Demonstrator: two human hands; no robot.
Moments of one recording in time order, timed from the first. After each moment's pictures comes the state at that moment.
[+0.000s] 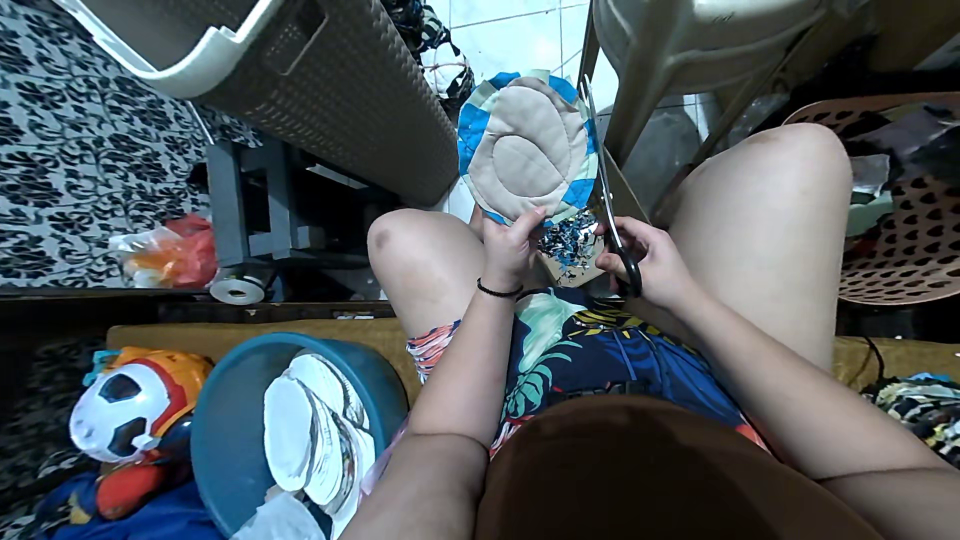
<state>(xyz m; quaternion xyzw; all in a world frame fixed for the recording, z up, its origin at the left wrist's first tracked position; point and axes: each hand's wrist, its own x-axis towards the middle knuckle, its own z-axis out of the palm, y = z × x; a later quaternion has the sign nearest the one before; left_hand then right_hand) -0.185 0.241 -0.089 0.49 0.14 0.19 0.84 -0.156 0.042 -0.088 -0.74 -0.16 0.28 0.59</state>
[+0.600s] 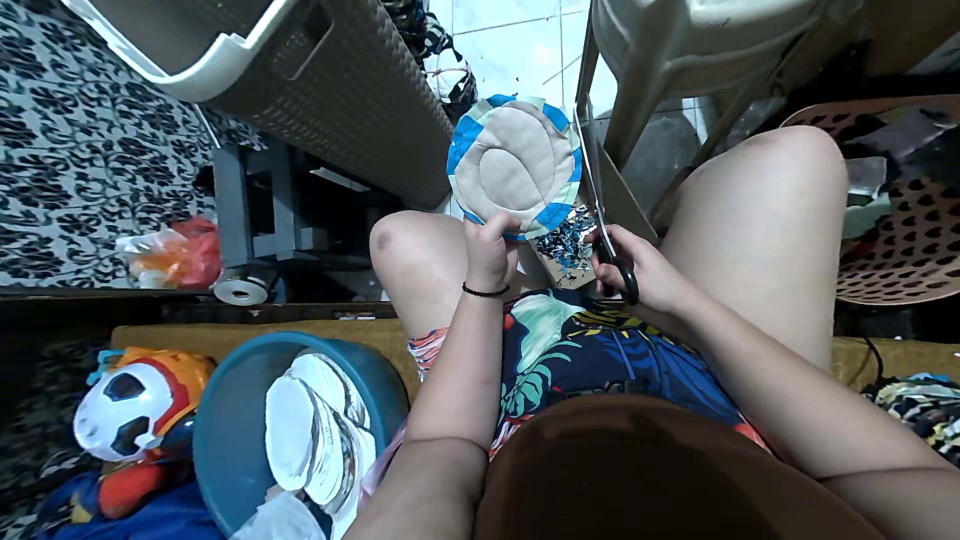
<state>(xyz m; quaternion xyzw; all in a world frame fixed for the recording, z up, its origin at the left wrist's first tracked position) -0.191 0.257 -0.078 0.50 0.23 0.19 0.81 -0.154 0.040 -0.099 -0.71 -0.21 0.36 0.57</state>
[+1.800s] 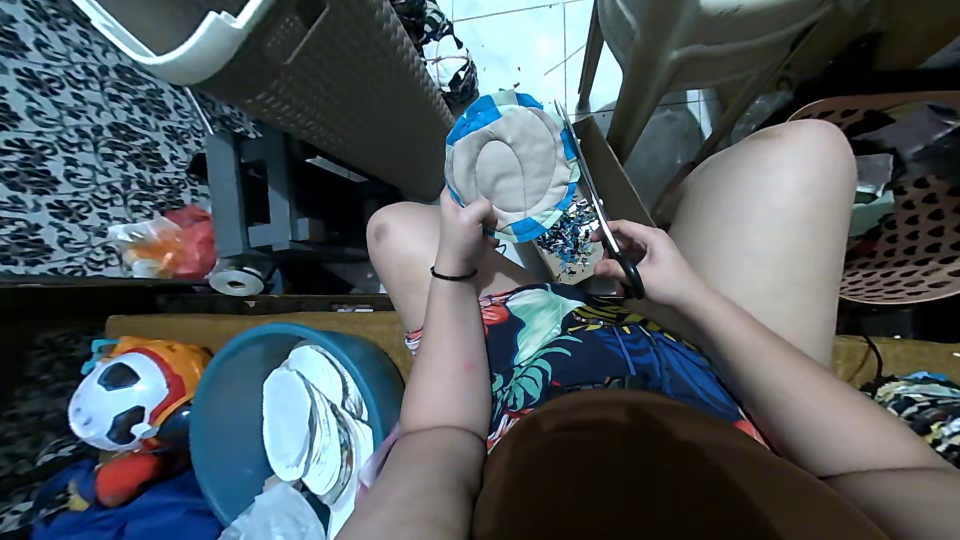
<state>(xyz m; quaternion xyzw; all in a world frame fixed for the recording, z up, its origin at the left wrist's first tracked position) -0.192 0.300 -0.074 0.64 0.18 0.16 0.73 -0.155 0.037 -0.088 -0.74 -0.19 0.32 0.56</state>
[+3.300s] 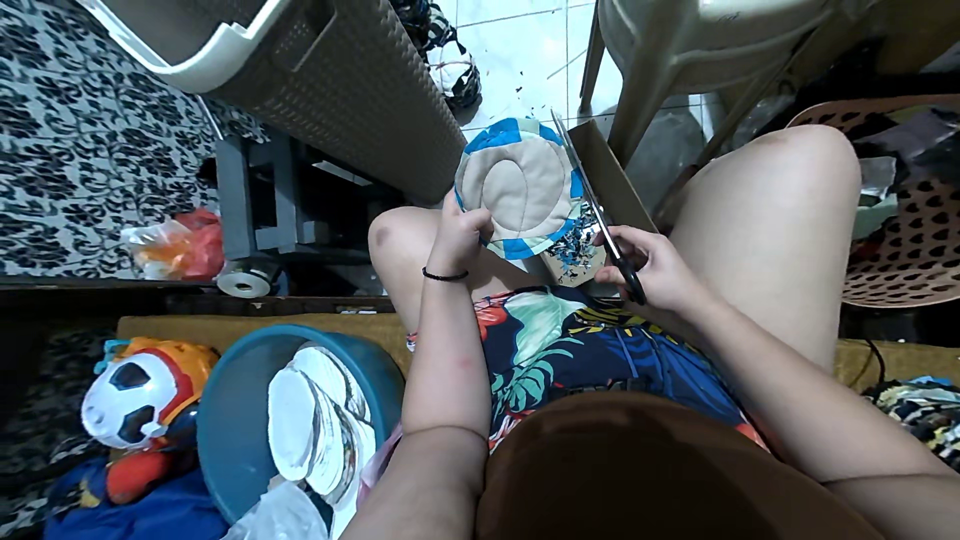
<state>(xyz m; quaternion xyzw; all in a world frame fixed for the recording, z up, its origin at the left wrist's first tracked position) -0.195 0.311 -0.069 0.68 0.15 0.09 0.71 -0.154 0.033 -0.089 -0.75 -0.20 0.32 0.55</state>
